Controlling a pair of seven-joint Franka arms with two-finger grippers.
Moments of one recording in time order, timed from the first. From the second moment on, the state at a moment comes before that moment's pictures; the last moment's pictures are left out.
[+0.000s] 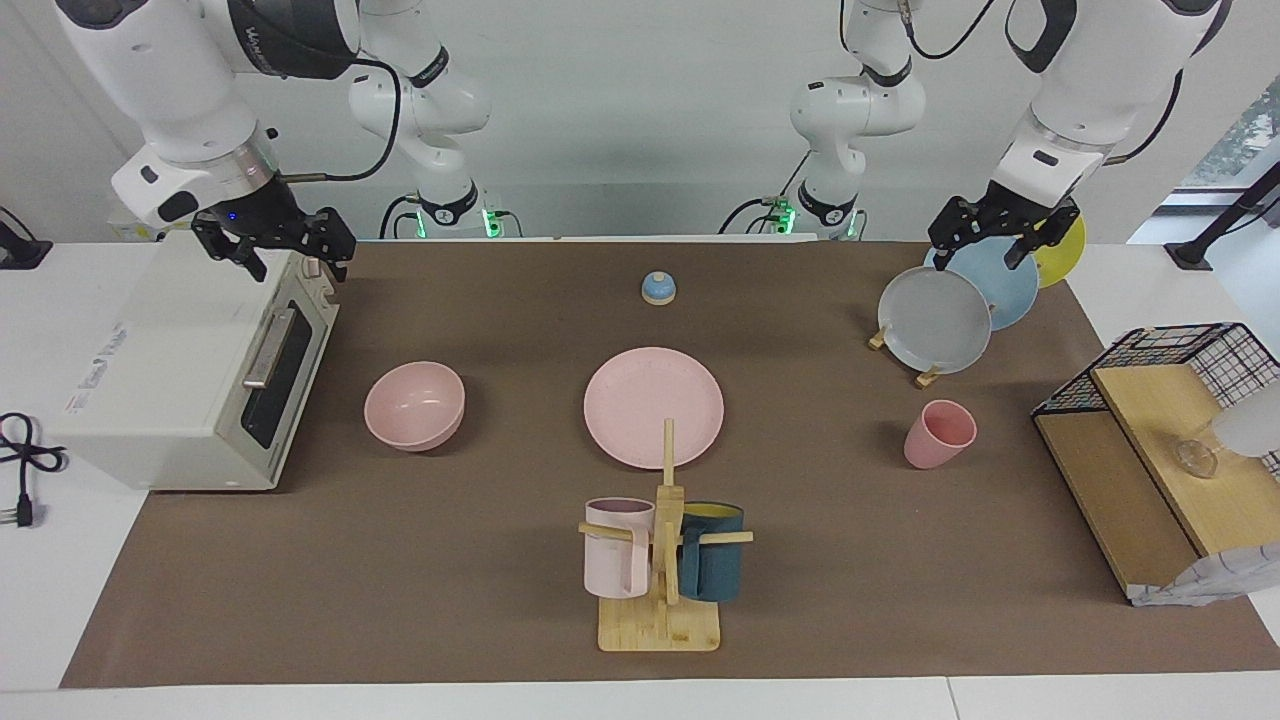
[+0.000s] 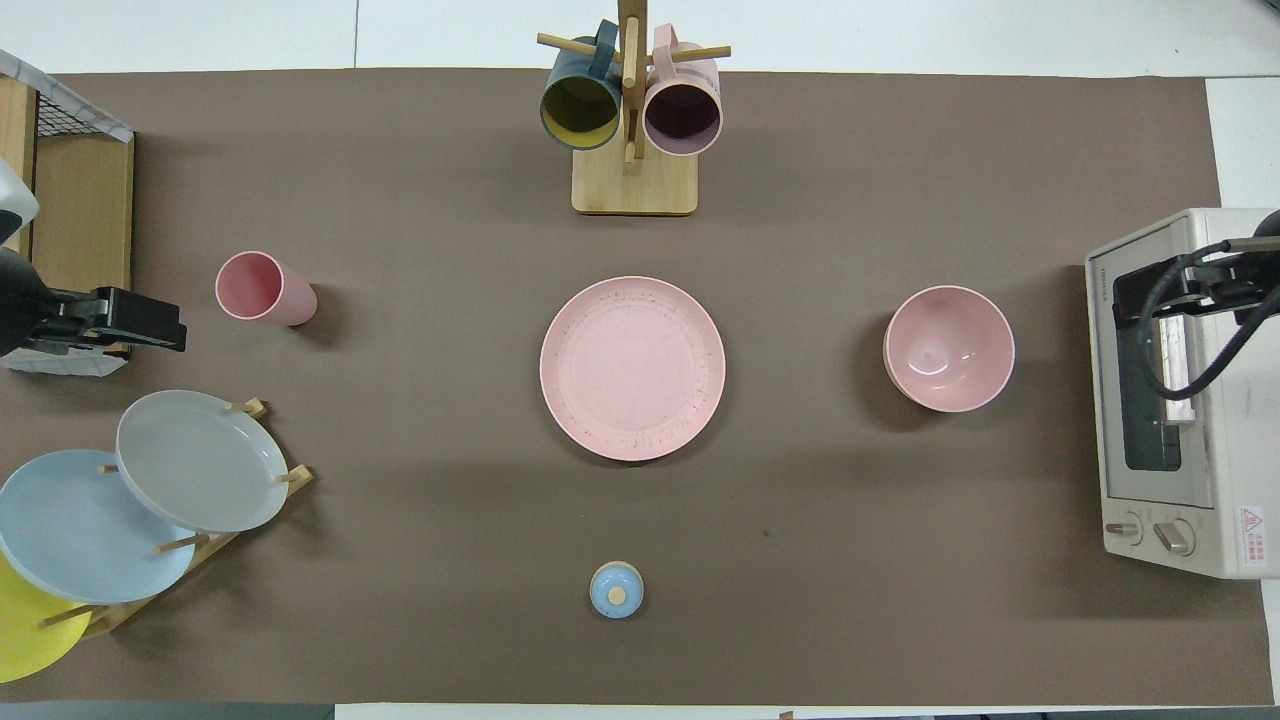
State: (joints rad) left arm 0.00 -0.08 -0.11 -1.67 -0.01 1.56 -0.04; right arm 0.00 0.04 -0.01 -1.53 -0.04 1.48 -0.02
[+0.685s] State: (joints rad) left arm 0.00 -0.08 -0.11 -1.67 -0.01 1.56 -0.04; right arm 0.08 0.05 0.01 -1.63 0.01 1.69 -0.02
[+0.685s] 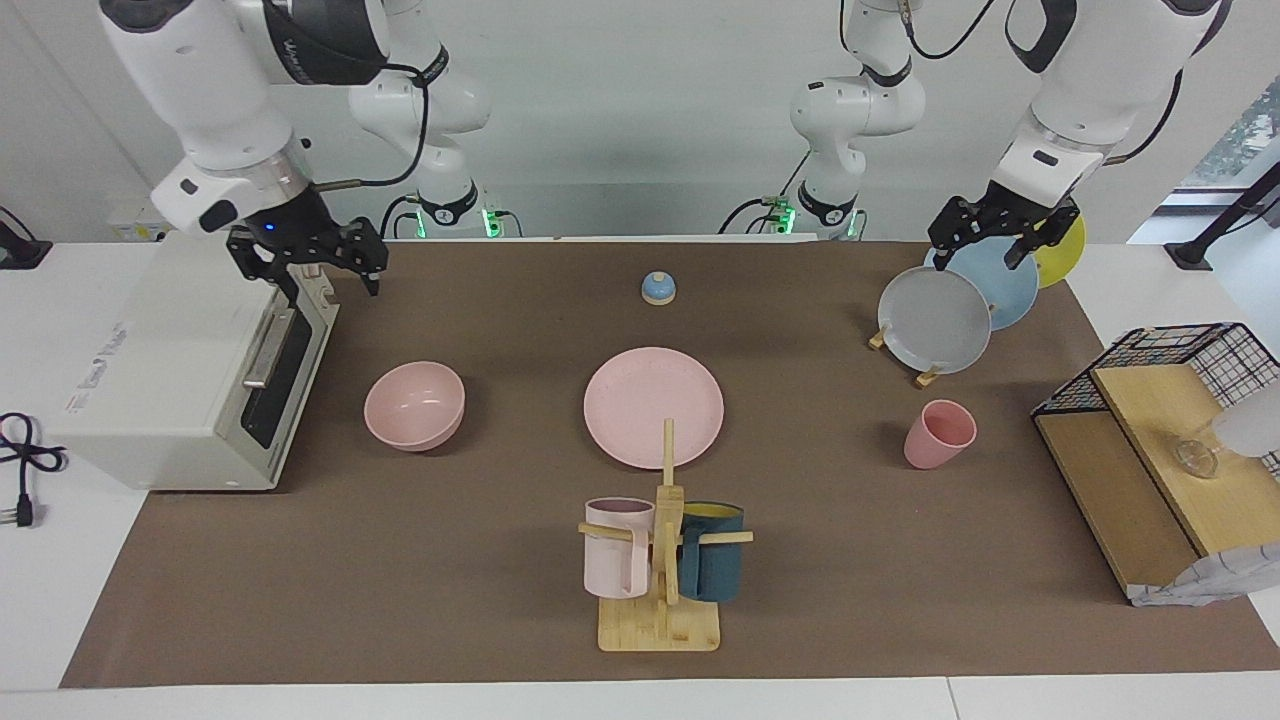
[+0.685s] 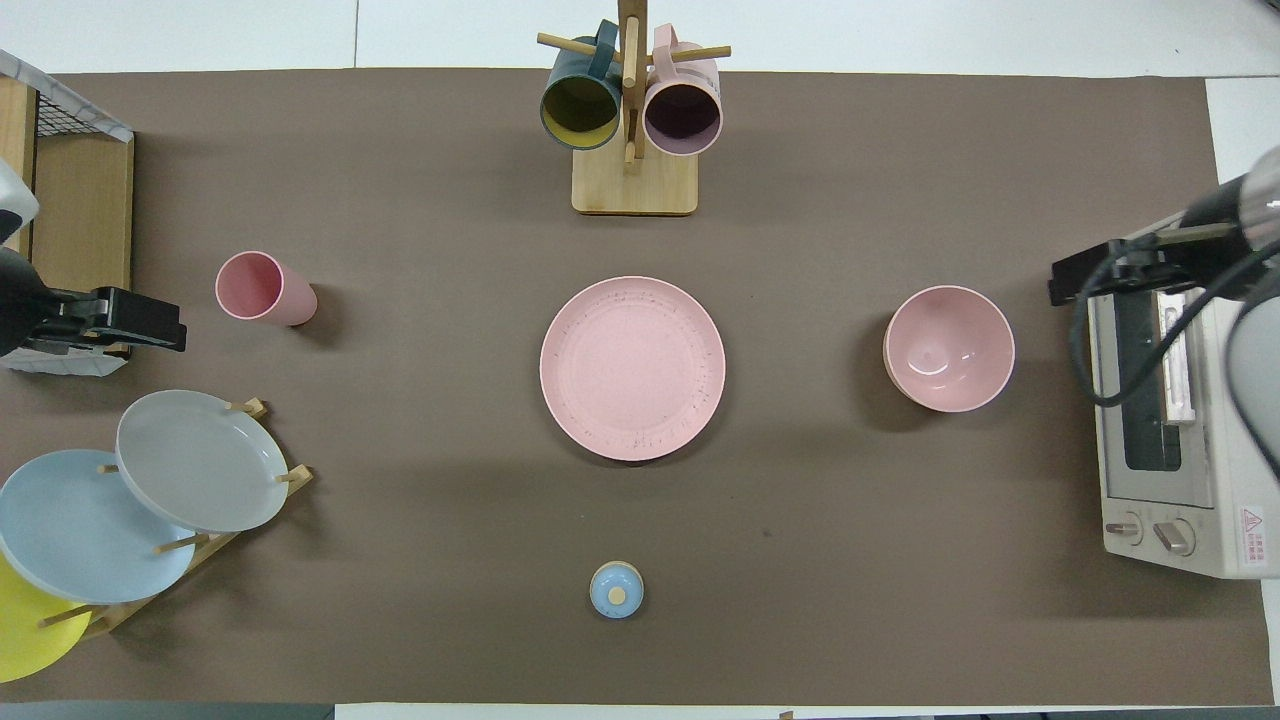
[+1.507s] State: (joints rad) left arm 0.00 -0.08 -0.11 -1.67 -0.01 1.56 -0.04; right arm 0.19 0.13 0.01 -2.15 0.02 2.32 0.06
